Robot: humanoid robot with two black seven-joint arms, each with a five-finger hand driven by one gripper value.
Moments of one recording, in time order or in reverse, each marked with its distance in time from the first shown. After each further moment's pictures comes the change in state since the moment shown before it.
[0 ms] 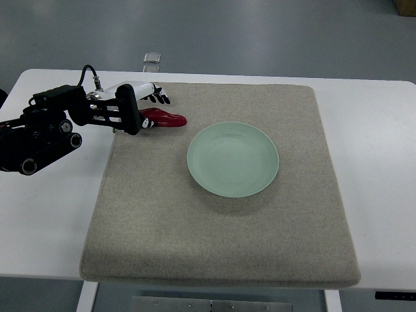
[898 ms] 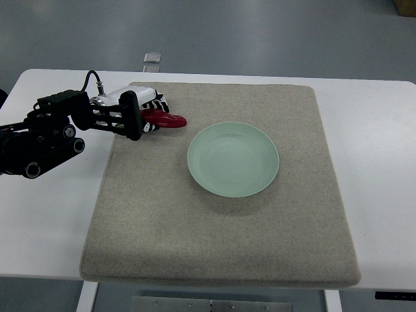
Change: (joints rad) left arm -0.002 -0.014 0.035 0.013 0.001 0.021 -0.002; right arm 0.000 0.000 0.000 0.000 0.000 0.000 0.000
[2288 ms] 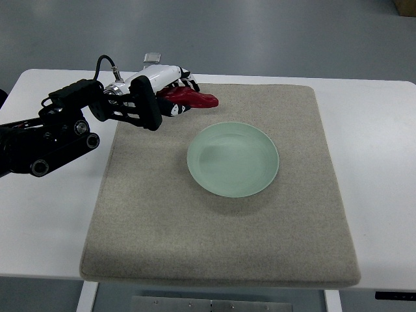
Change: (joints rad) left arm 0.000 -0.011 -0.086 -0.166 -0.018 0.111 -0.031; right arm 0.000 0.000 0.000 0.000 0.000 0.000 0.000
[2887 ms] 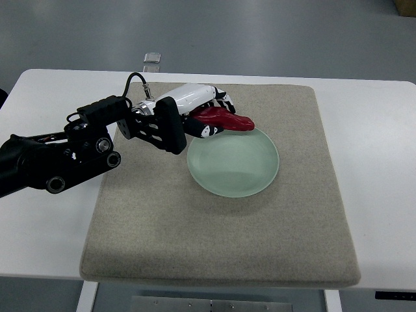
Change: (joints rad) left arm 0.029 -0.052 0.015 -0.111 0.012 -0.003 -0.032; right arm 0.000 0.000 0.000 0.000 0.000 0.000 0.000
